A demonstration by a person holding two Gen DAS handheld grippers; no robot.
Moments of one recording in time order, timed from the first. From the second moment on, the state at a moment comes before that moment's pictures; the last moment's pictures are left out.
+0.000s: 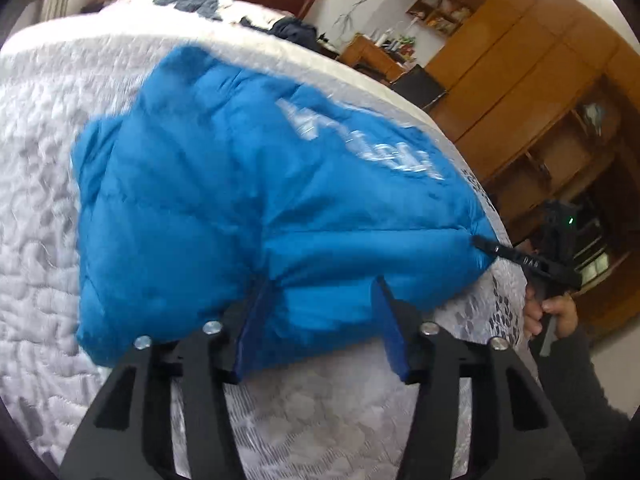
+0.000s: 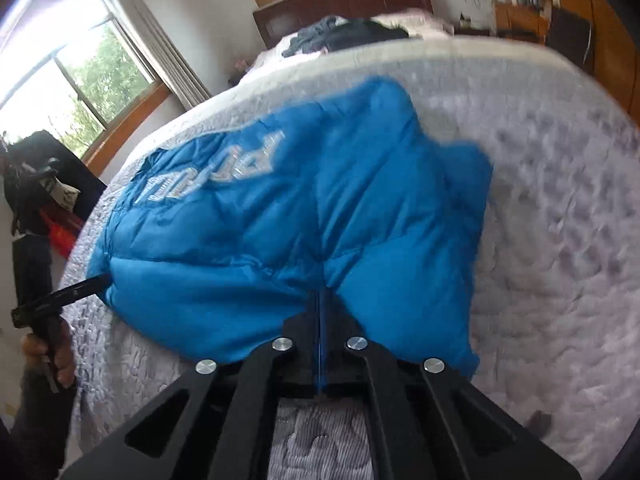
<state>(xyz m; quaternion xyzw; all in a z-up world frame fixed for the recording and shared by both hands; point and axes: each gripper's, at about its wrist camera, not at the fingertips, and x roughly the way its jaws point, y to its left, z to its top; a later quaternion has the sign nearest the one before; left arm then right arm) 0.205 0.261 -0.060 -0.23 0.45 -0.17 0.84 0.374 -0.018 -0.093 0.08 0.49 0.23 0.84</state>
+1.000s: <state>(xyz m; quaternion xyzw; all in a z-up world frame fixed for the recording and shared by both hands) -0.015 0.210 0.024 -0.13 0.40 -0.05 0.90 0.122 0.065 -0.023 -0.03 0.36 0.20 0.91</state>
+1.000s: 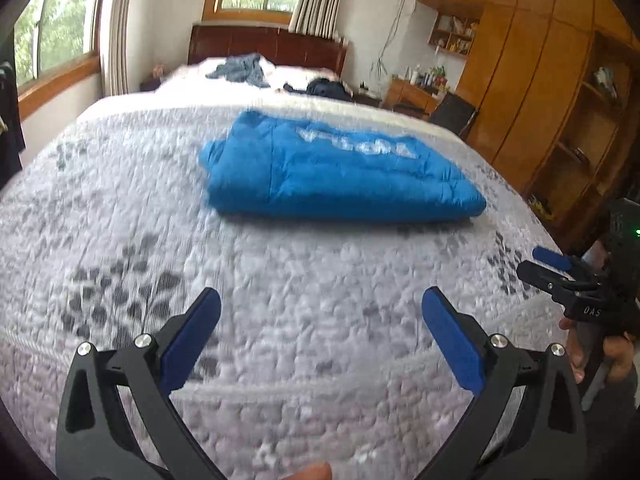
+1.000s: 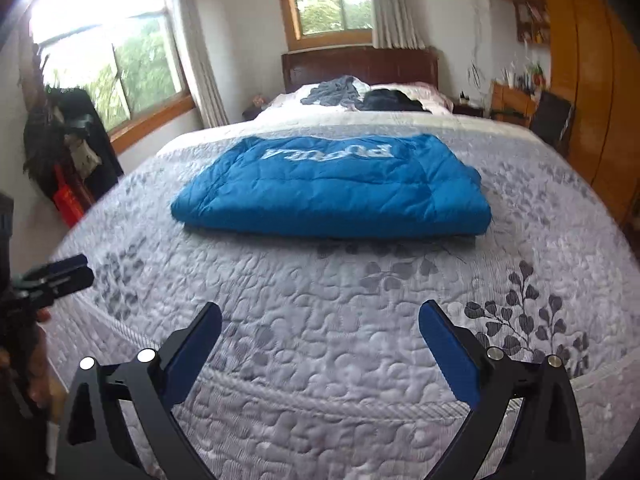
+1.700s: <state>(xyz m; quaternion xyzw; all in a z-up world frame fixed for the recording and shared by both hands) 0.167 0.411 -0.030 -0.41 0.48 -0.19 0.75 0.191 0.334 -0.086 -0.45 0.26 0.22 0.83</state>
